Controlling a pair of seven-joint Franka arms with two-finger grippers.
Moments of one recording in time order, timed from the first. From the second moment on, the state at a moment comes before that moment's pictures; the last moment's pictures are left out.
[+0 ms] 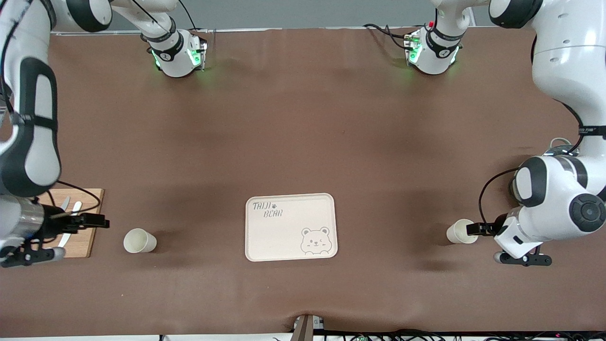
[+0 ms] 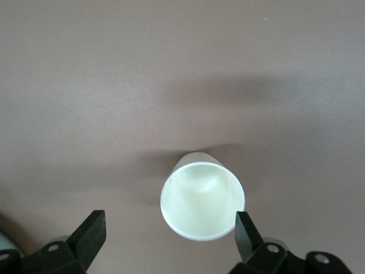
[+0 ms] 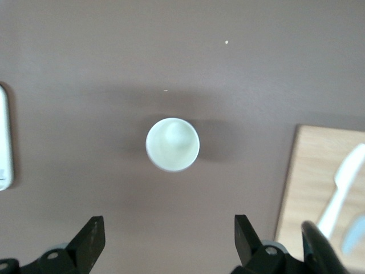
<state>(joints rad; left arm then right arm) 0.11 0.71 -0.15 -1.33 0.09 2.01 -0.01 -0.08 0.63 0.01 -1.08 0.08 1.65 -0.17</state>
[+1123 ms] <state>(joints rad) 0.08 0.34 -0.20 -1.32 0.09 1.58 -0.19 -0.03 0.18 0.02 -1.50 0.07 1.60 0.04</state>
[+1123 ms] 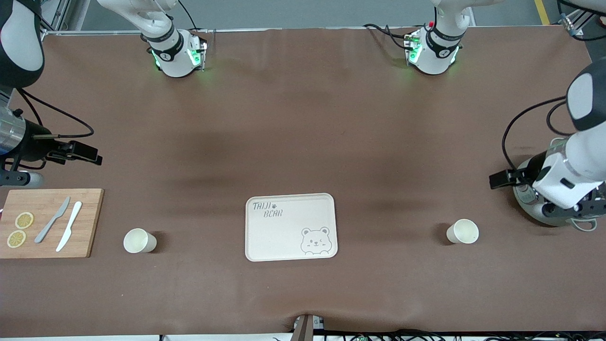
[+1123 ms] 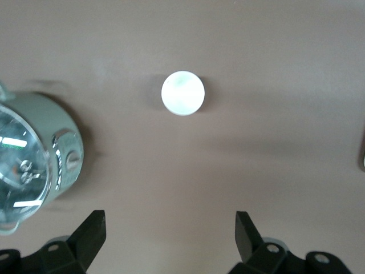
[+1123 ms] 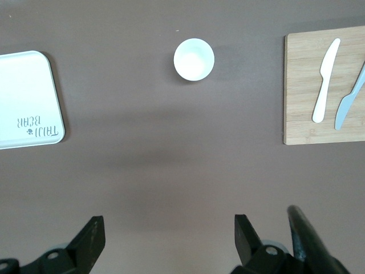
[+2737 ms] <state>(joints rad) 0.09 0.11 -0.21 -1.33 0.02 1.43 -0.21 -0.03 0.16 0.02 -1.46 0.07 1.58 0.04</state>
